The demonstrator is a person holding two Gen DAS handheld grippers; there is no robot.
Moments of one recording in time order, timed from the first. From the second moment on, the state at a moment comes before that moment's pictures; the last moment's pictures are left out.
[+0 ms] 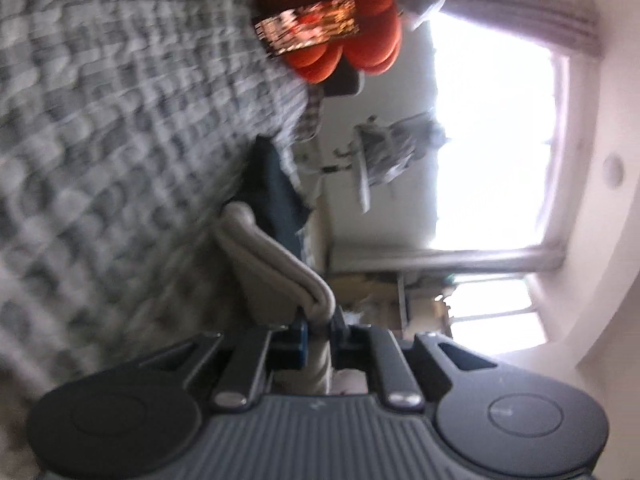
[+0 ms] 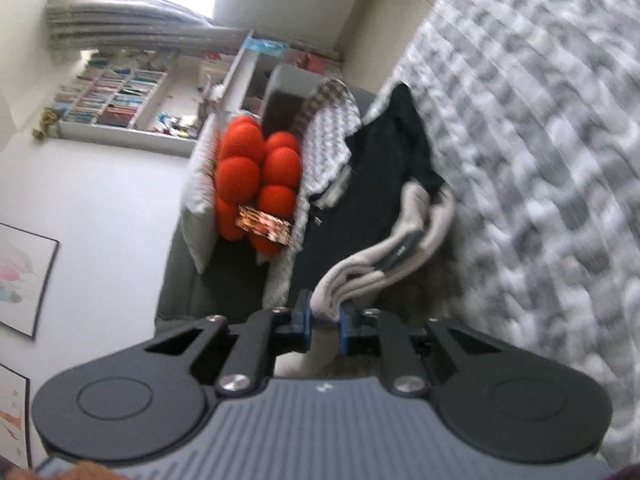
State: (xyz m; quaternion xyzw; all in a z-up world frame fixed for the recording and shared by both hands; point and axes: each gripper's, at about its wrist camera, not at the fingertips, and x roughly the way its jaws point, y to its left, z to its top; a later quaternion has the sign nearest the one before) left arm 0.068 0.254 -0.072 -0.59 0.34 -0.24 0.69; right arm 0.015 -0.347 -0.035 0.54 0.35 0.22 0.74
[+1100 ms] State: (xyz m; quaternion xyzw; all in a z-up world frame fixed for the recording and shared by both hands) left arm 0.233 0.211 -0.109 -0.58 0.32 -0.17 0.73; right arm 0.161 -0.364 -0.101 0.57 0.28 0.18 0.75
